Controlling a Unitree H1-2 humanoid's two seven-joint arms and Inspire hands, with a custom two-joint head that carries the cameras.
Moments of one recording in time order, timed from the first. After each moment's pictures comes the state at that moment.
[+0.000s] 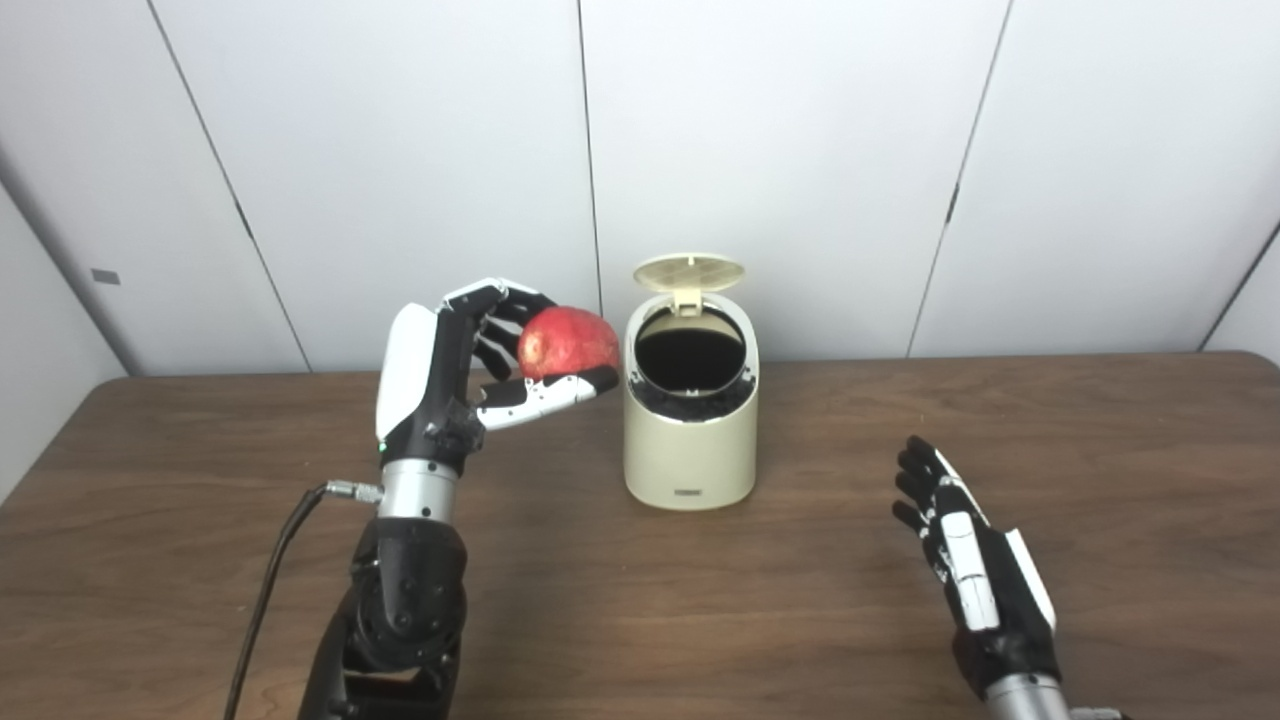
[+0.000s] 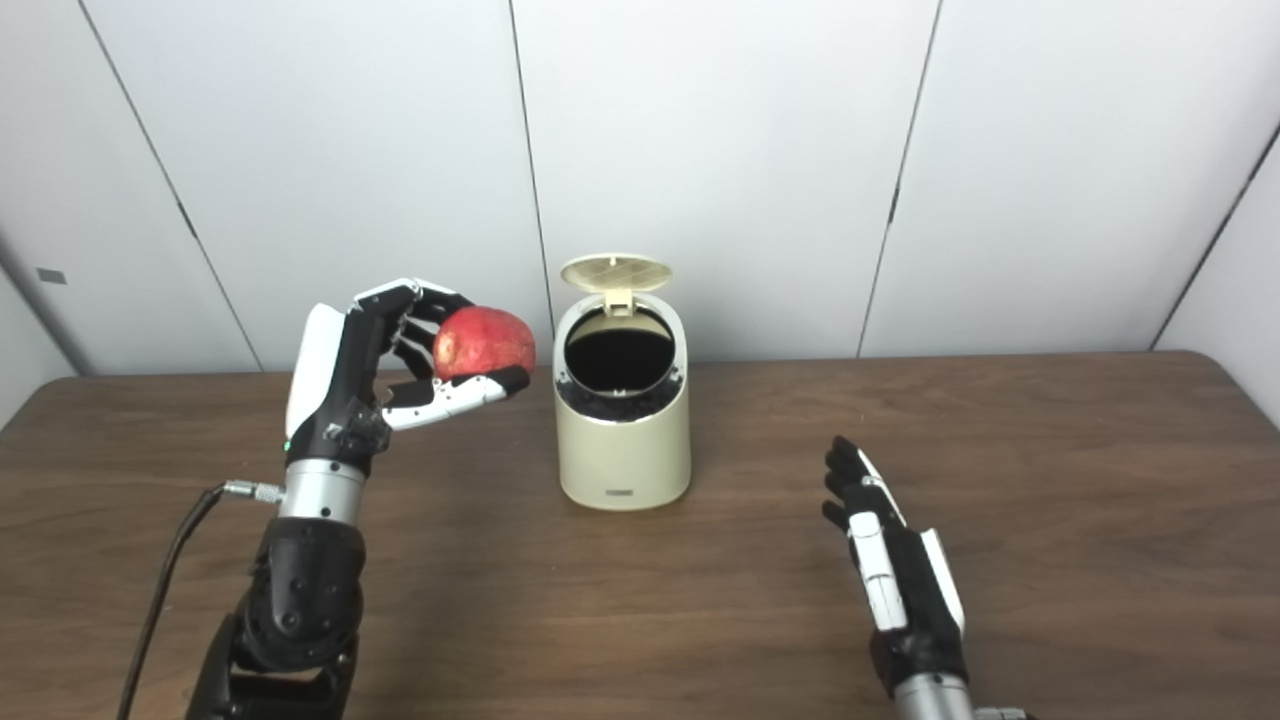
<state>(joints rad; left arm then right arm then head) -0.40 0.07 -0.07 -0.18 0.55 0.20 0.10 0.00 -0.04 -0.03 -0.20 -0.02 0.07 0.00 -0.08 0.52</state>
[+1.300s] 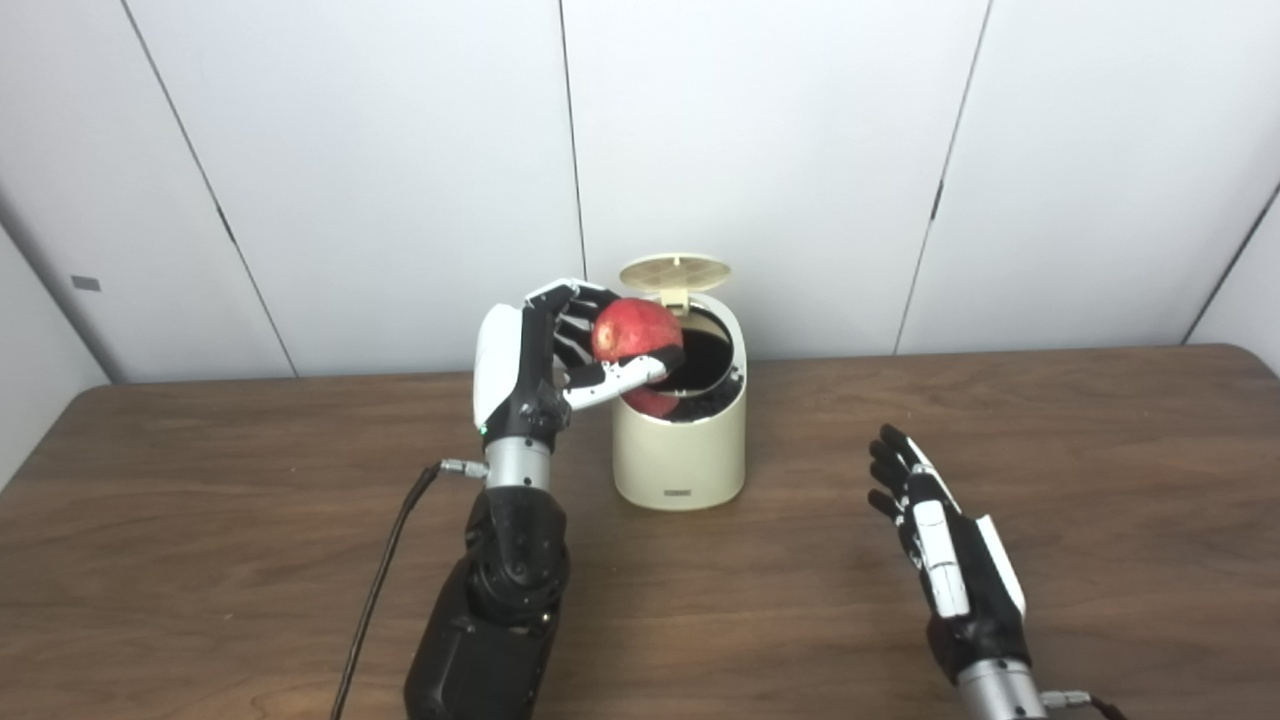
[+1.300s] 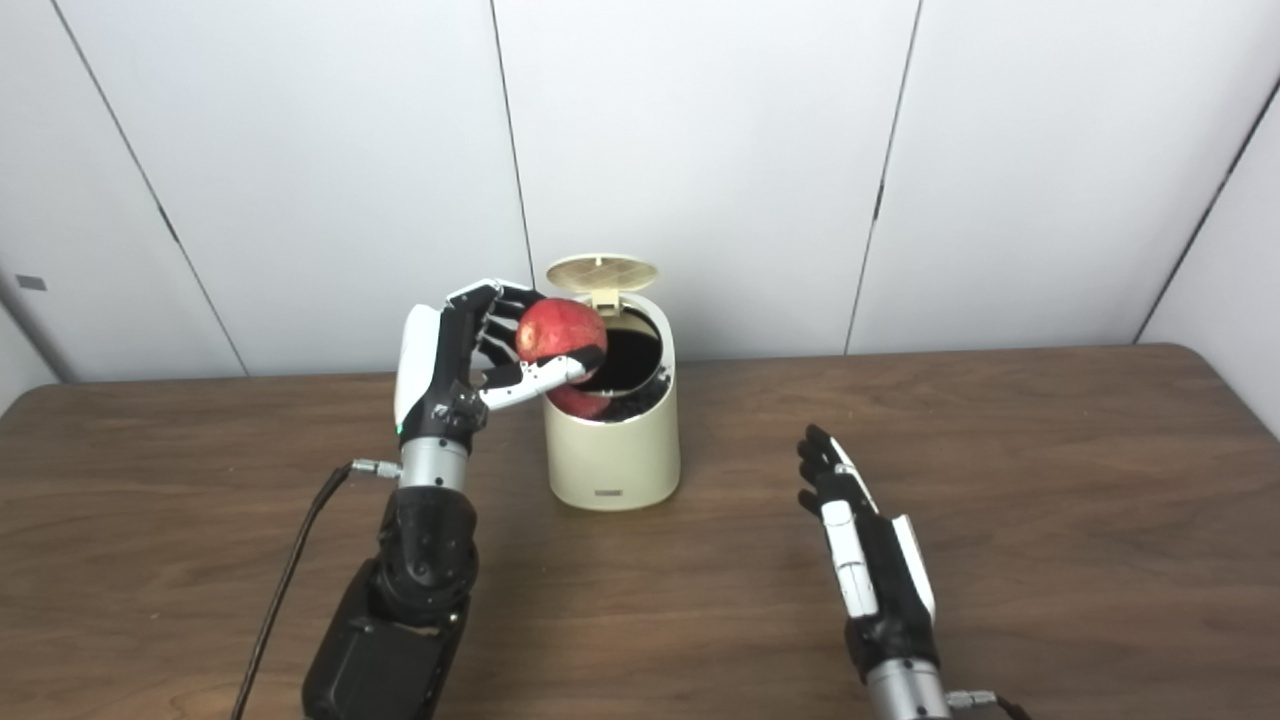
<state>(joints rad) -0.53 -0.05 -0.11 0.20 0.52 0.06 0.30 -0.01 -0.02 -0.01 -0.20 -0.06 0.07 -0.02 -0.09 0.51</state>
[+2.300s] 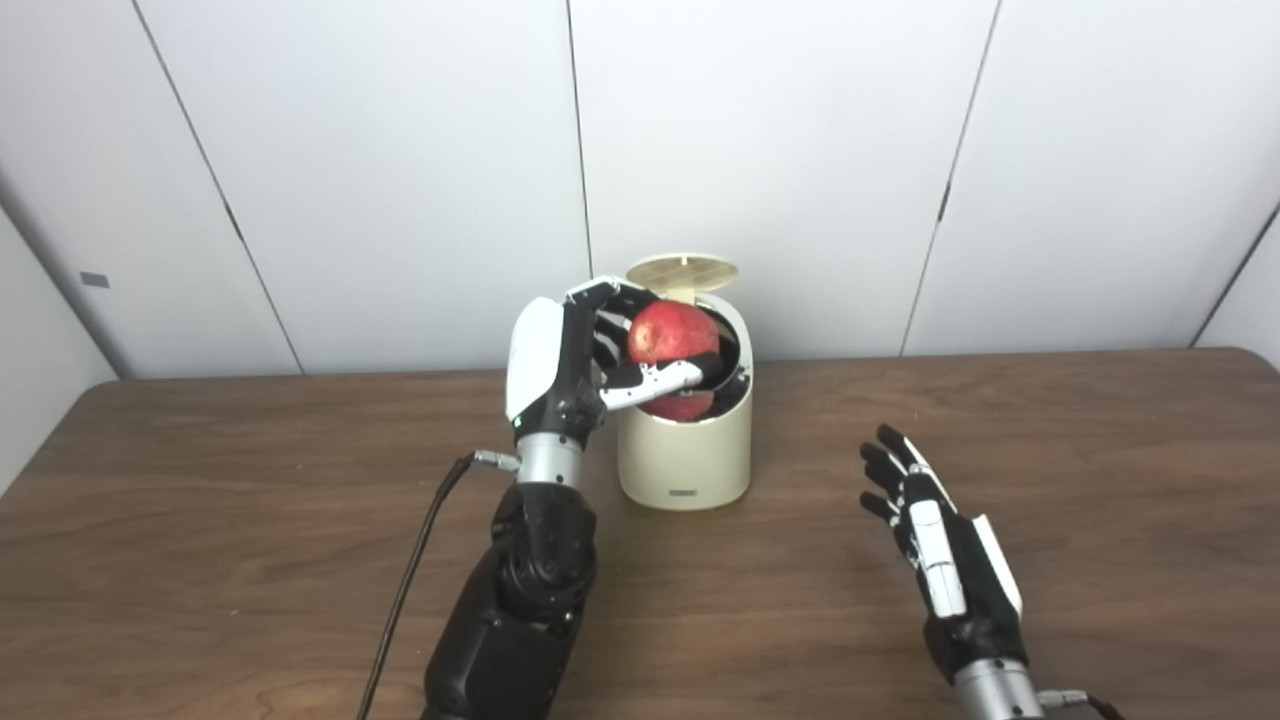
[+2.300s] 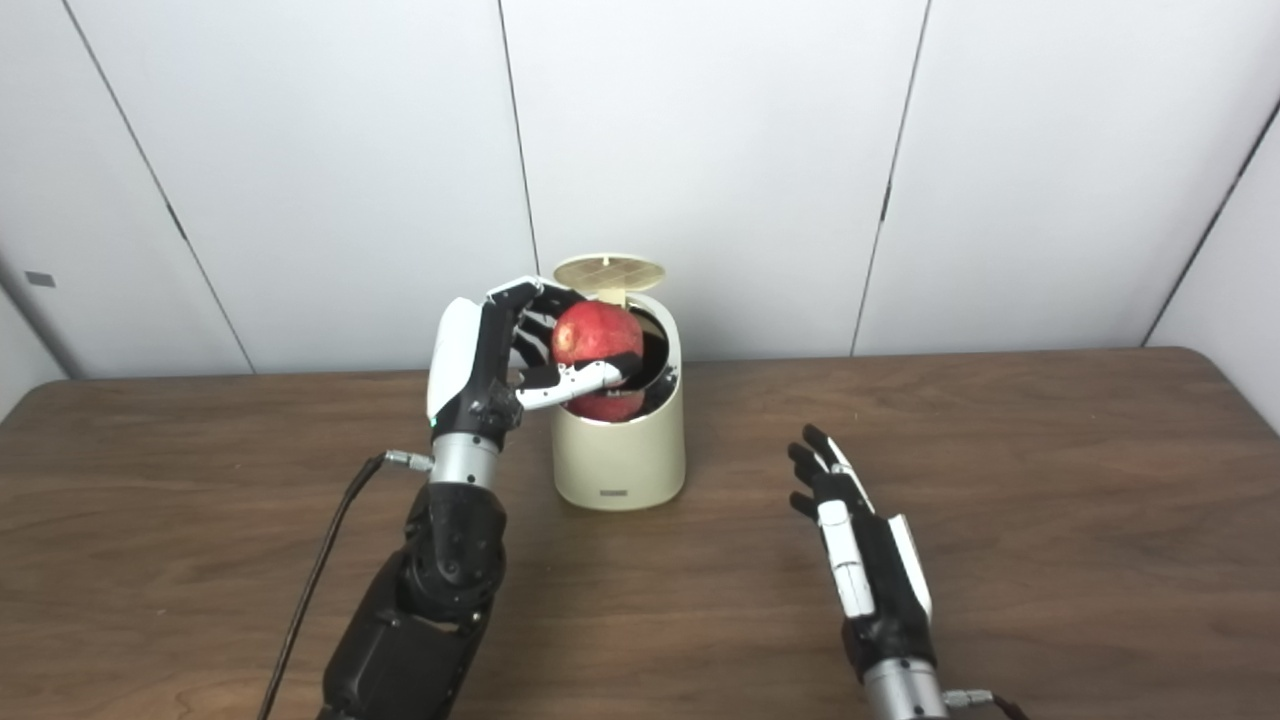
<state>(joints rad) -0.55 -0.05 -0.19 0.23 0.55 0.07 0.31 -0.02 -0.02 0.00 -0.20 -0.06 0.07 -0.02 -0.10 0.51</state>
